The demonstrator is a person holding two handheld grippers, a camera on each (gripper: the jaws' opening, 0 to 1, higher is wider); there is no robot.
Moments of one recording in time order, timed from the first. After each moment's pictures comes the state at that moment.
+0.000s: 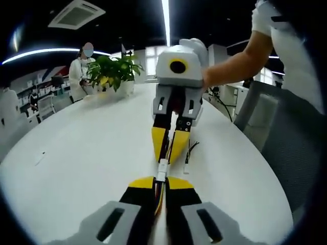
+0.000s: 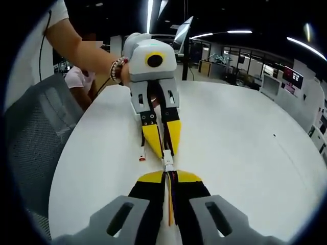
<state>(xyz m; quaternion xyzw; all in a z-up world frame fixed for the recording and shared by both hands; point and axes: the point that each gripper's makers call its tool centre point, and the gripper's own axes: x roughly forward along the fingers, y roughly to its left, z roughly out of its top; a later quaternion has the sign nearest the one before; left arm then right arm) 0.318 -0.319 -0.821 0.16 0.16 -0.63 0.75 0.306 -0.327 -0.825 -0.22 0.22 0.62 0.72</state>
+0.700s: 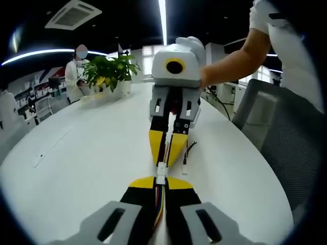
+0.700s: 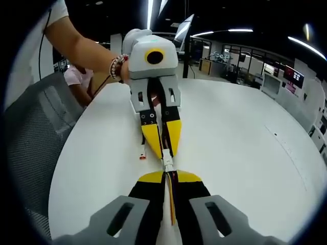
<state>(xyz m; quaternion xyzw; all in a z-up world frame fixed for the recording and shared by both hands) 0.314 -0.323 -0.821 0.17 0.16 -0.63 0.74 0.305 -0.326 -0.828 -0.22 0.22 0.62 0.71</state>
